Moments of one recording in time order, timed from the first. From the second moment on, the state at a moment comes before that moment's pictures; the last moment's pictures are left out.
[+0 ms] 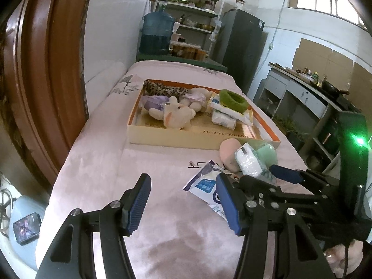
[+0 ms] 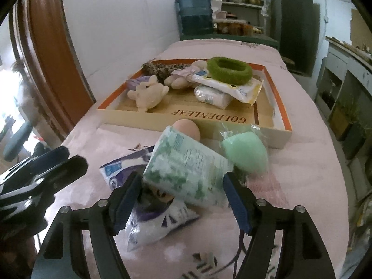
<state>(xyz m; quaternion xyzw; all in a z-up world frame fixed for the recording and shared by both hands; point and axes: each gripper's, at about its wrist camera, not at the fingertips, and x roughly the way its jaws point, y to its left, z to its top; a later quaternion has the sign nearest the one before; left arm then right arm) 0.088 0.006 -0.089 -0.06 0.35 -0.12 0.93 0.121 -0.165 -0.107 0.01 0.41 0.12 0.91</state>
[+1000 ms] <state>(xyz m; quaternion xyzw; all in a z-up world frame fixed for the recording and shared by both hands) 0.111 -0.041 -0.130 -0.10 0.44 -0.19 0.87 0.093 -0.204 -0.093 0.12 0.37 0.15 0.91</state>
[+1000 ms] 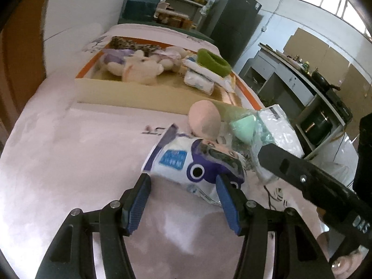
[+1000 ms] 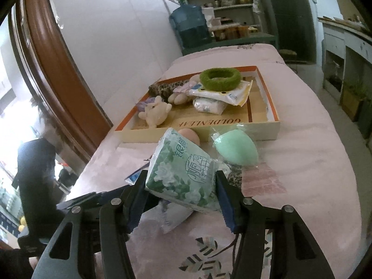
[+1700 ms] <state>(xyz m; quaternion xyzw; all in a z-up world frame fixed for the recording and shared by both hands) 0.102 -0.049 -0.113 -0.11 0.40 -0.23 0.88 0.082 -0.243 -0.097 0.17 0.36 0.15 0.90</state>
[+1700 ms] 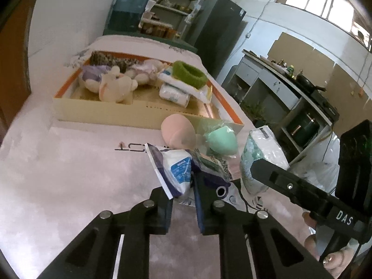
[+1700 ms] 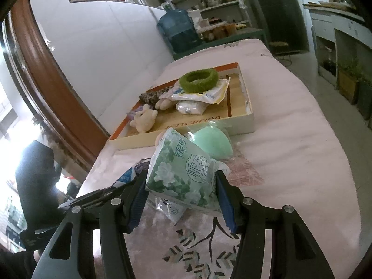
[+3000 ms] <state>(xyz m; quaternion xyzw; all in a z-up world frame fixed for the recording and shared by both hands) 0.118 -0.002 -0.024 -0.10 0.29 -0.18 0.93 0.097 -0.206 -0.016 0.08 0.30 0.16 0.94</state>
